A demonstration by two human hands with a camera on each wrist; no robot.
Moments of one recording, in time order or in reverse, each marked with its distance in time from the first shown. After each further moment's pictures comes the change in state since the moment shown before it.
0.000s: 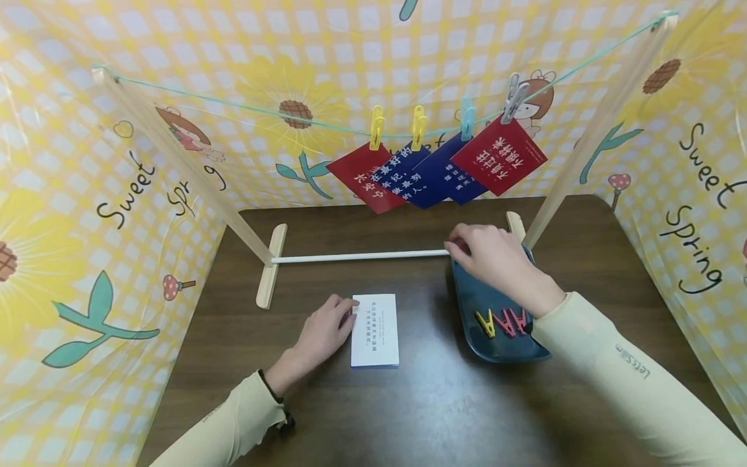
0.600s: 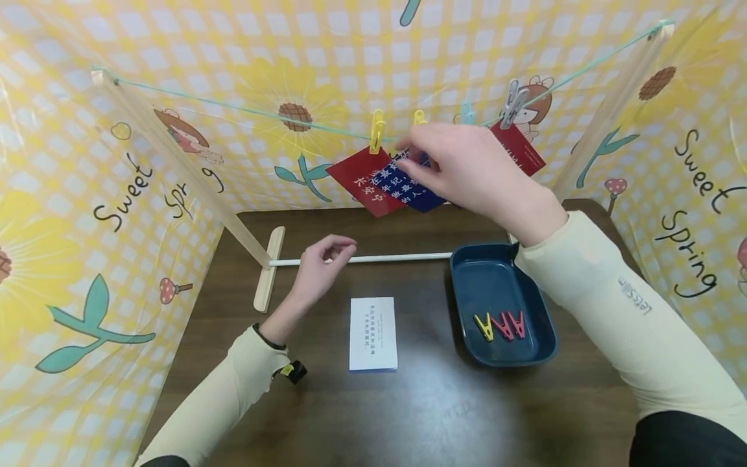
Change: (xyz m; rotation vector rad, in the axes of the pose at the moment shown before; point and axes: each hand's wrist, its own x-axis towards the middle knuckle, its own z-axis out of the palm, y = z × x) left_hand 0.081 0.014 -0.071 -0.696 0.258 -0.020; right_hand 0.061 -0.074 -0.105 -0.143 0.293 -0.423
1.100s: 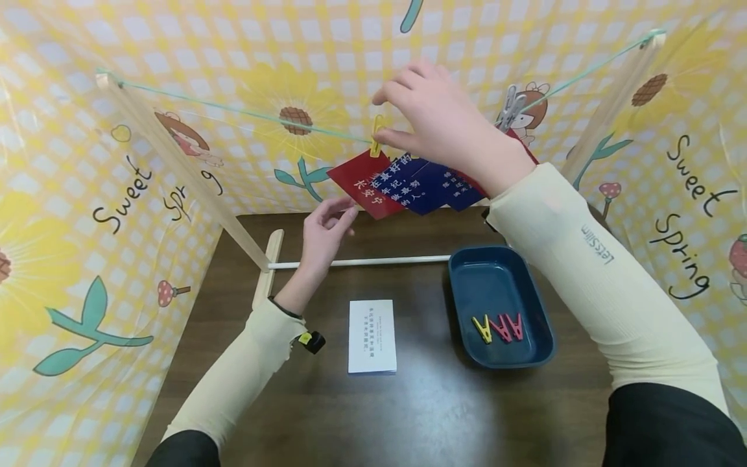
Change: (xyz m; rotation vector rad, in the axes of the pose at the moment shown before) left_hand 0.049 0.021 0.009 -0.323 0.166 0.027; right_hand 0.060 0.013 -0.006 -0.034 -0.067 0.016
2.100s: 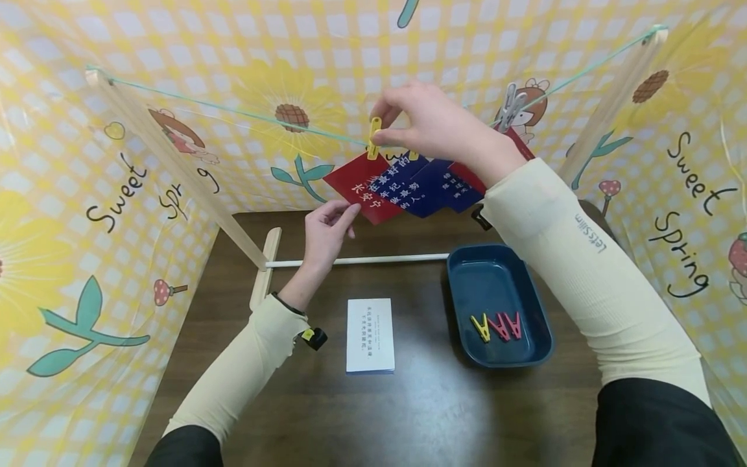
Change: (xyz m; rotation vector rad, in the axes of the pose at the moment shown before) left_hand 0.002 0.005 0.009 -0.048 0.002 0.102; right_hand 0.008 0.005 0.004 0.248 -0.220 0.239
